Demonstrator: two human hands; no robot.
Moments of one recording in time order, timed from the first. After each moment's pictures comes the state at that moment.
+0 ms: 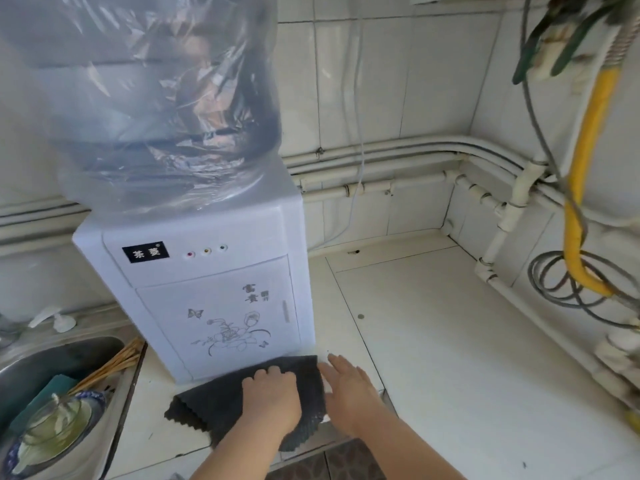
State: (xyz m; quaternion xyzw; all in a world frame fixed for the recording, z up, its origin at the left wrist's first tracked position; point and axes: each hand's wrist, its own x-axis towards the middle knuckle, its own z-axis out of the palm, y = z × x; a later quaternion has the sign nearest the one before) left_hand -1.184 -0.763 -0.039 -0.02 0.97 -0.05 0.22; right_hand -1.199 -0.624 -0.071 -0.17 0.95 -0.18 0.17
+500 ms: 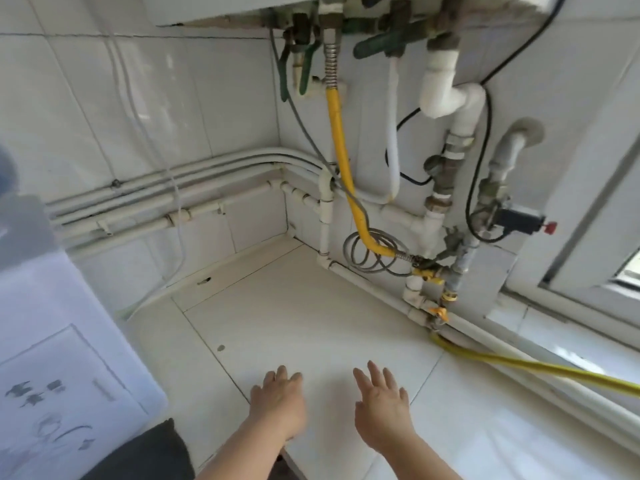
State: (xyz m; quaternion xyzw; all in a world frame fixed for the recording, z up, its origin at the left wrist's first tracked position) left_hand -1.207 -0.578 -0.049 0.24 0.95 -0.02 0.21; right_hand -1.119 -0.434 -0.079 0.23 0.95 -0.18 0.11
